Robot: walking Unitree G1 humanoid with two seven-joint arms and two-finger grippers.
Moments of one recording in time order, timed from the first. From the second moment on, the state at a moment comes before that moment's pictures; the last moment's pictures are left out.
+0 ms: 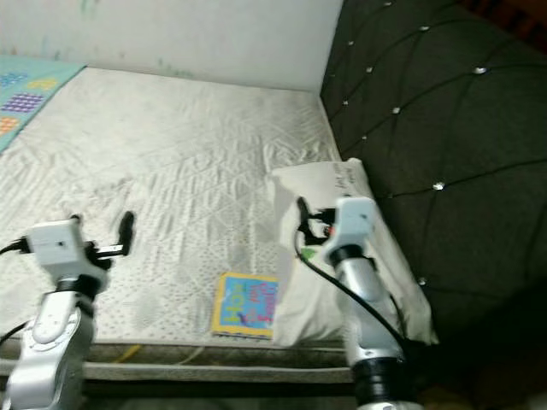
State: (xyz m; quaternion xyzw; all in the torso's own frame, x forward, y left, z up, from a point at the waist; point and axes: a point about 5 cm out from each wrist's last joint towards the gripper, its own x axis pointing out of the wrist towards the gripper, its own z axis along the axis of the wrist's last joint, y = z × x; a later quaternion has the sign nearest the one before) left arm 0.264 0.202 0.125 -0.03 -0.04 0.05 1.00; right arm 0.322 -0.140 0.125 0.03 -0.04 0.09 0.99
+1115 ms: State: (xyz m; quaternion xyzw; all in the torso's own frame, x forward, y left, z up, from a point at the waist) left arm 0.273 0.186 0.133 -0.05 -0.04 0.03 1.00; right arm 0.321 -0.155 0.123 0.01 -0.03 0.07 1.00
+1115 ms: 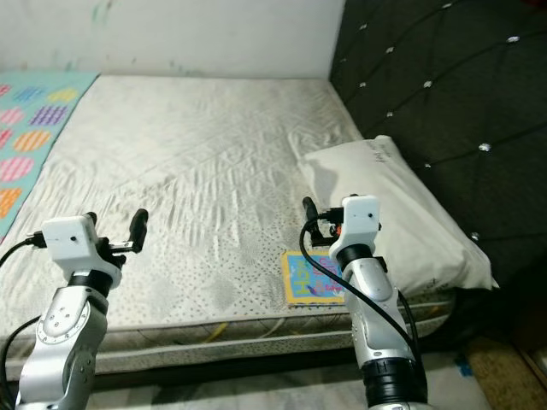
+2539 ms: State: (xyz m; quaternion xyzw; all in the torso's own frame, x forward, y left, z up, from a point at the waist) left arm 0.275 0.192 0.131 -0.06 -0.04 0.03 1.00; right arm 0.322 -0.145 0.124 0.01 -0.03 0.09 1.00
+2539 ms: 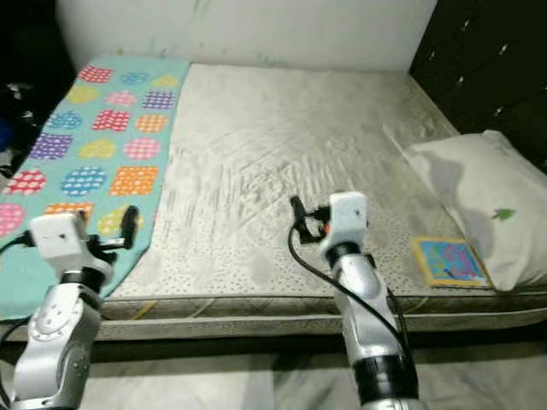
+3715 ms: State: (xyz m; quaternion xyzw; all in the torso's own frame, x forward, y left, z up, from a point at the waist) left arm 0.279 0.182 0.134 -0.09 -0.04 0.01 0.99; right arm 0.326 -0.155 0.130 0.00 -0.05 0.08 1.00
